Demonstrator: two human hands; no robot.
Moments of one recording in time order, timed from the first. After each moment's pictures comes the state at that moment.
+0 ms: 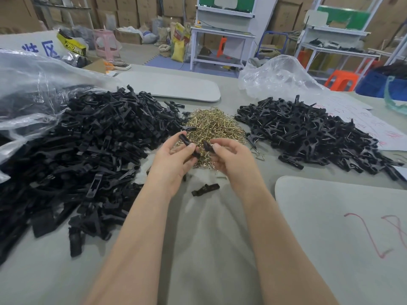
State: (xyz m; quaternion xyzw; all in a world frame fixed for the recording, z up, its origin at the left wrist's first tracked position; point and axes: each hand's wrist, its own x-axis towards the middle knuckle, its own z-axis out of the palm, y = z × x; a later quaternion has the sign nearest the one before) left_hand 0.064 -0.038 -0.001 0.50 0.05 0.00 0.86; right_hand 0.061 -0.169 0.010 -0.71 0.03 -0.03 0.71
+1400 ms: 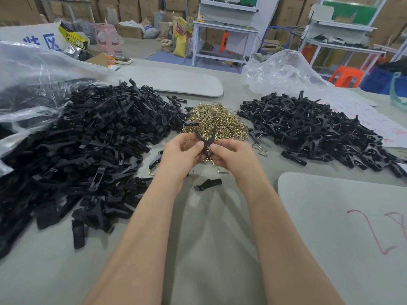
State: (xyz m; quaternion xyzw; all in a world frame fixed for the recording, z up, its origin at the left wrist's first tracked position) left_hand 0.069 -0.045 -0.012 0.60 0.02 0.02 0.80; right_hand 0.067 -0.172 0.001 -0.75 0.03 -0.02 0.66
